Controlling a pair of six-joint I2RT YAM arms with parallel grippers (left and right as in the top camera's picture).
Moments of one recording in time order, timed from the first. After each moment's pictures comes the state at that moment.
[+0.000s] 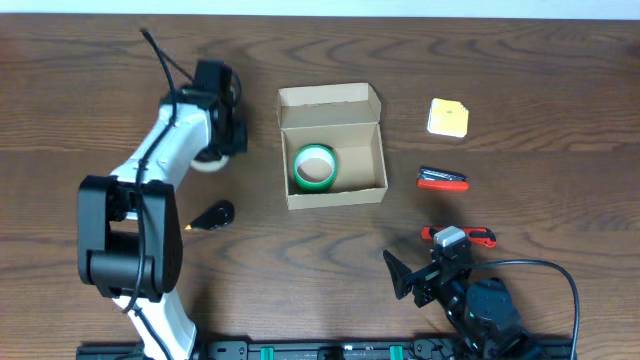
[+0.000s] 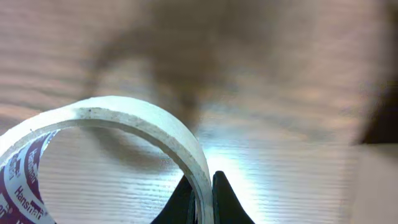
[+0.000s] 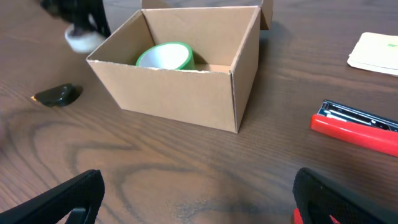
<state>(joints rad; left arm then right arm) -0.14 1.94 1.42 -0.79 -0.01 -0.18 0.59 0.01 0.14 -0.51 0.04 0.24</state>
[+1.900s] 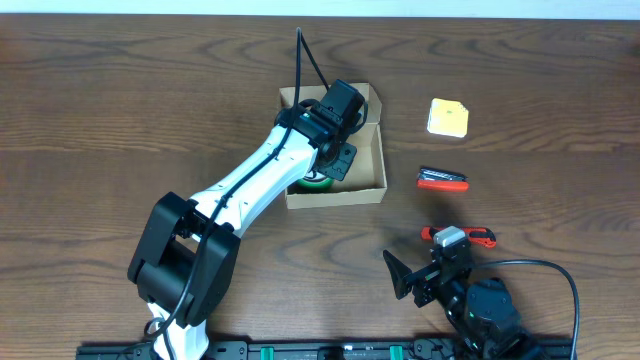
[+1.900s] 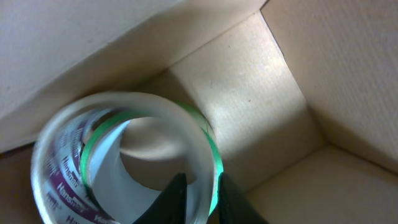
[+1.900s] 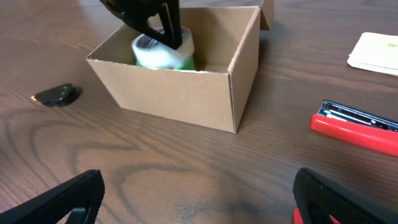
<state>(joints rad) -0.63 1.94 1.51 -0.81 0.02 -0.13 0.59 0.01 0.14 -0.51 0.04 0.24</state>
